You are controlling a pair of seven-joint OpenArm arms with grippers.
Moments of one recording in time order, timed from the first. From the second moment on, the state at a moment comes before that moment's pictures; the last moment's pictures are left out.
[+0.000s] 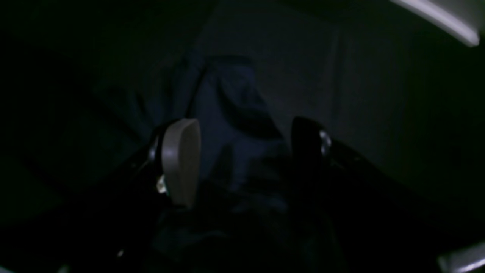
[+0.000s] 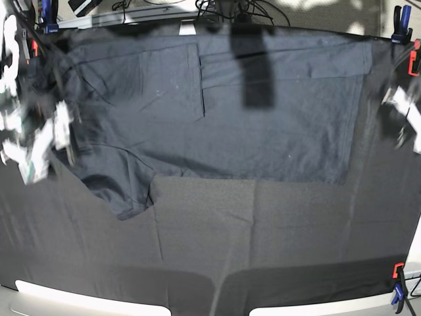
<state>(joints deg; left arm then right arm) 18.4 -32.5 -14.8 98.1 -18.9 -15.9 22.0 -9.3 31.9 17.4 100.2 28.0 29.2 -37.8</state>
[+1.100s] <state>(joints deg) -17.8 -16.1 -15.3 51.5 -28.1 -36.8 37.9 -1.5 25.5 17.5 97.1 34.9 28.7 -52.8</state>
